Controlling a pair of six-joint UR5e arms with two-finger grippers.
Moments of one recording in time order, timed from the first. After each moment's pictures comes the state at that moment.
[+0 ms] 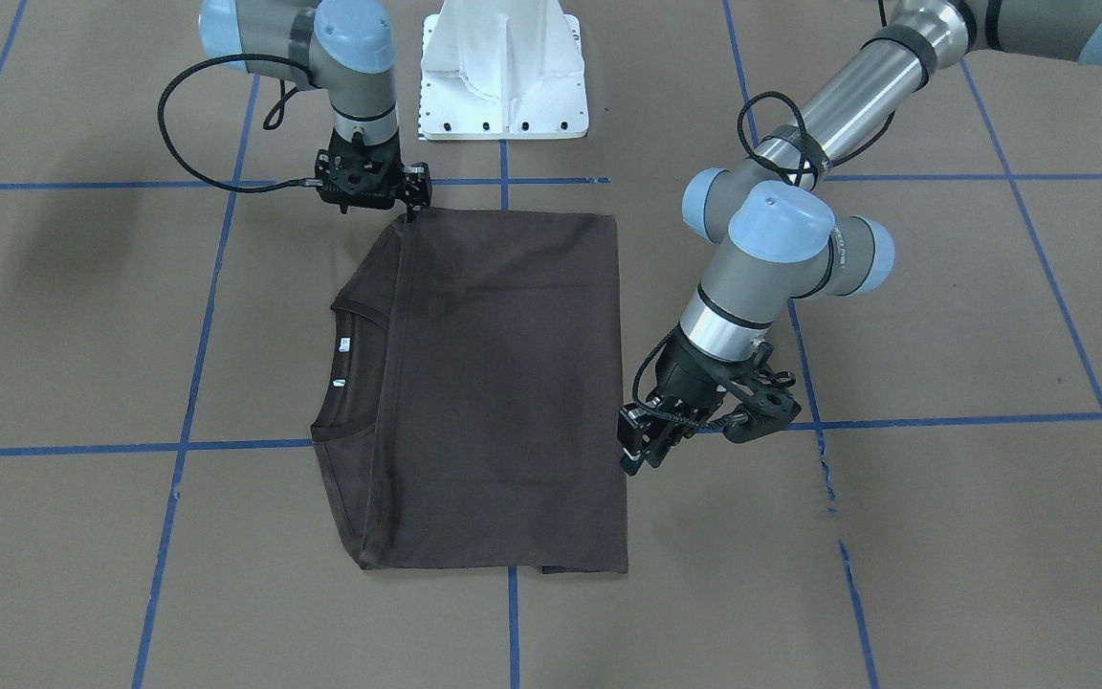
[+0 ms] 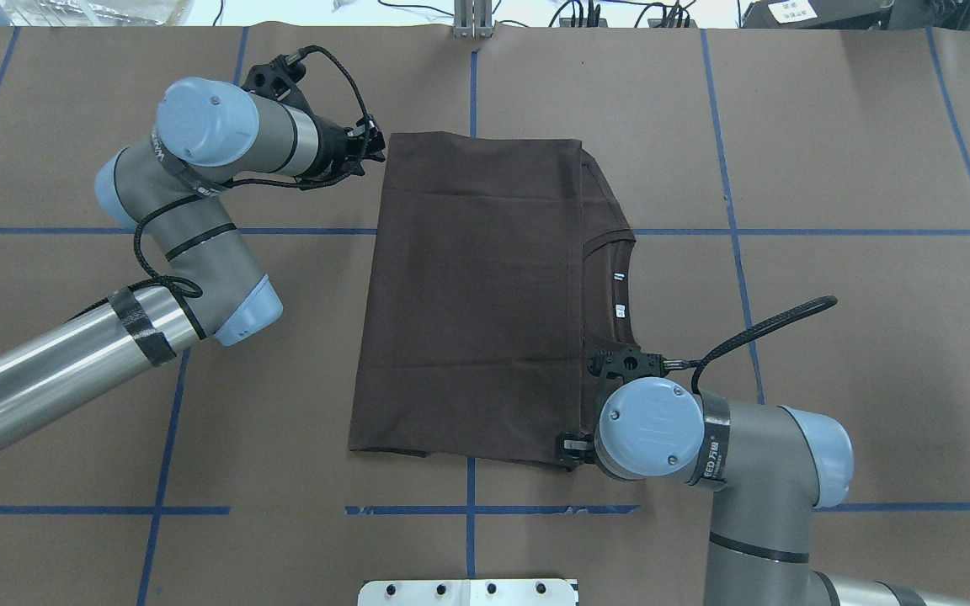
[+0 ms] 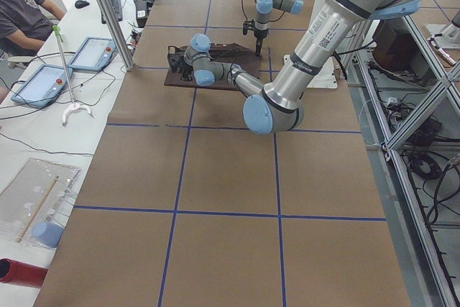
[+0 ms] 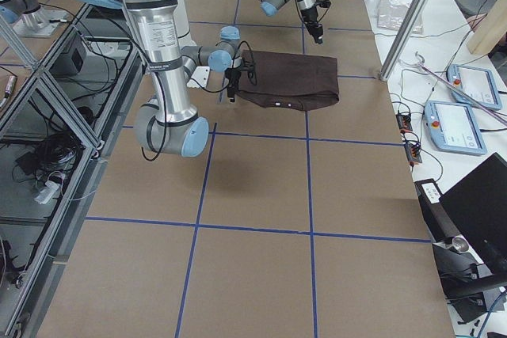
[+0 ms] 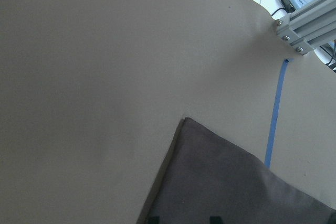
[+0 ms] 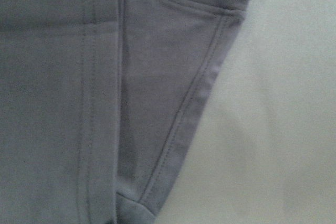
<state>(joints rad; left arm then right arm) -0.75 -2.26 -1.27 -2.37 -1.79 -1.64 0.27 -1.22 1.93 -1.63 1.71 1.44</state>
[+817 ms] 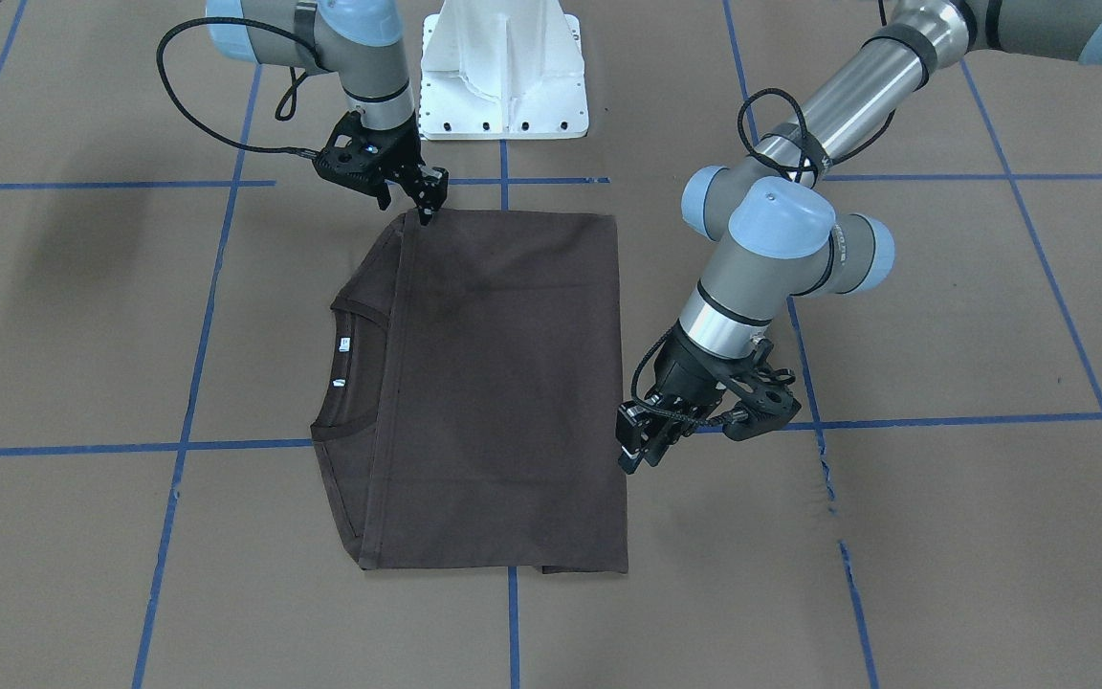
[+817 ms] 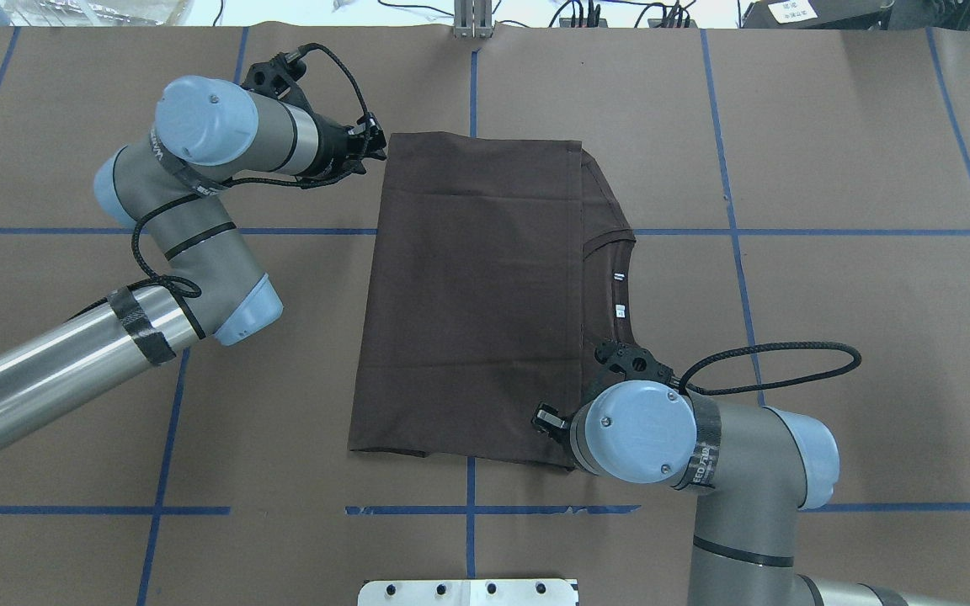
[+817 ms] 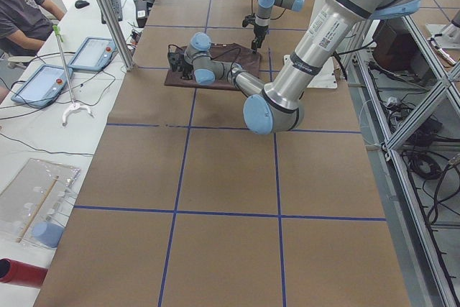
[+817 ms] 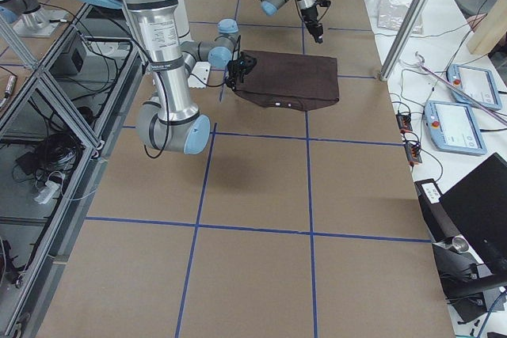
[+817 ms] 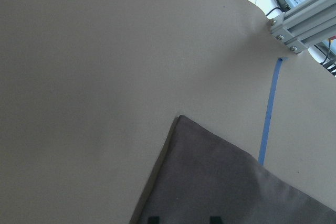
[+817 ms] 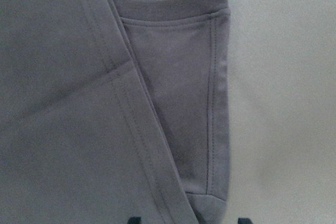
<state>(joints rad) -0.75 -2.26 -1.28 -2.37 -1.79 -1.64 0.26 -1.17 1.90 -1.53 1.65 1.92</state>
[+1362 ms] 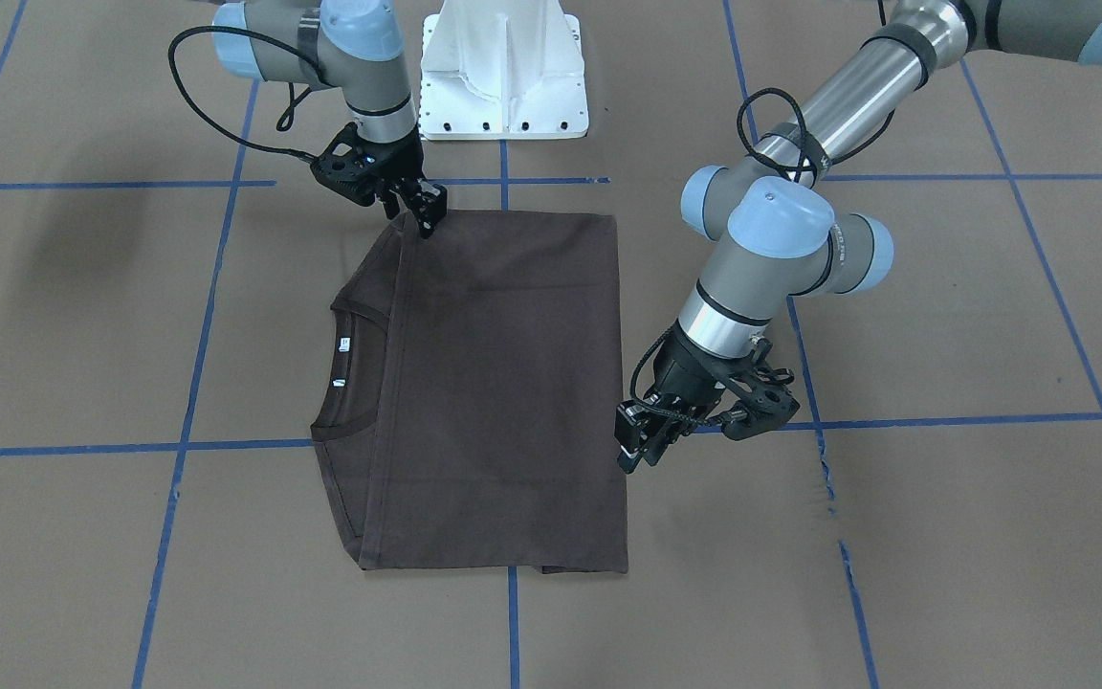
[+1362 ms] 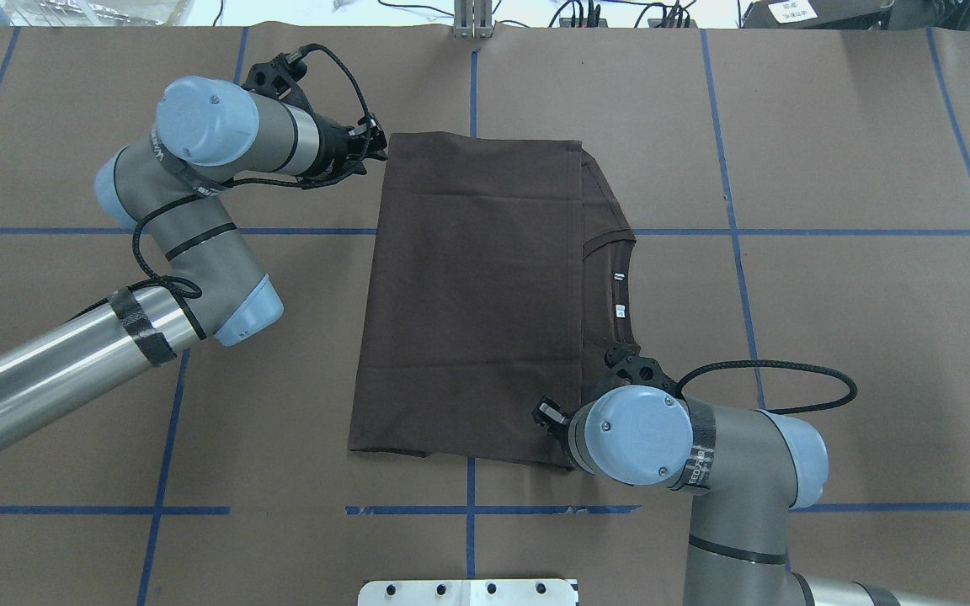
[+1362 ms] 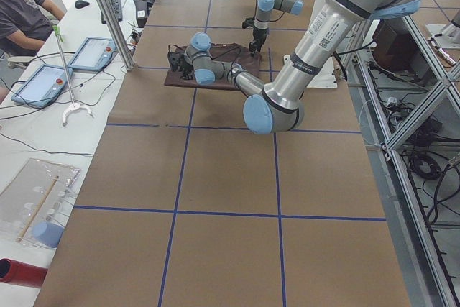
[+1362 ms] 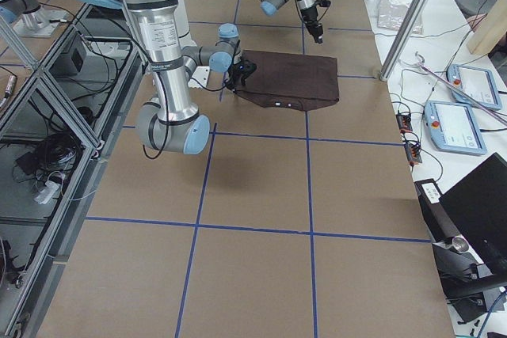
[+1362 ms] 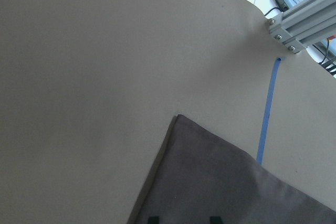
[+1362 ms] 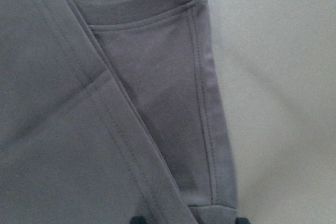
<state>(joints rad) -0.75 -2.26 -1.28 -2.37 -1.79 -1.64 0.25 -1.17 1.87 -1.48 1.64 2.04</state>
